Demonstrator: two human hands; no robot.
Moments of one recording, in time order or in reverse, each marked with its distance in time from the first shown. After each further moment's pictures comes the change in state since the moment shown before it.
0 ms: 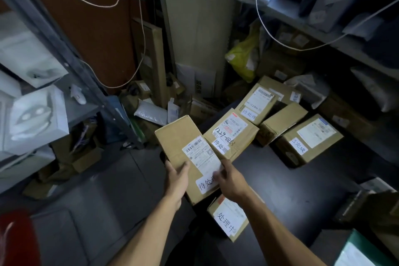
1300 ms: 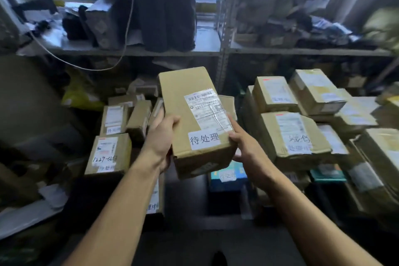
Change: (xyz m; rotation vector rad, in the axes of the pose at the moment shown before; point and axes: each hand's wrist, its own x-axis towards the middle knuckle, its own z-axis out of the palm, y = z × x) left_hand -0.279 0.102 0.118 0.118 -1.121 0.381; right_hand -0.341 0.032 -0.117 0.713 0.777 -0.148
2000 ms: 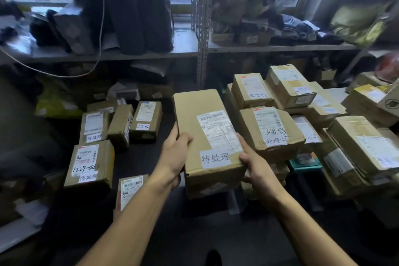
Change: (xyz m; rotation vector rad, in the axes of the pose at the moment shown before) left_hand -0.023 -0.040 0.052 0.101 -0.175 -0.097; right_hand -0.060 0.043 -0.044 0.048 0.232 0.130
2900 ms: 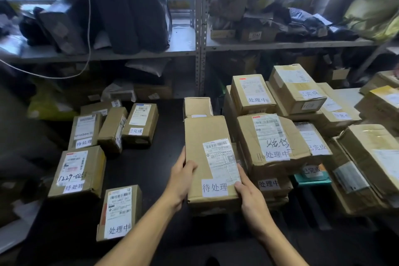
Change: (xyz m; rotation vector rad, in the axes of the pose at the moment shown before) left_hand 0.051 -0.084 0.026 0.138 0.031 -0.074; right_hand 0.036 0.102 -0.026 -0.050 0.121 0.067
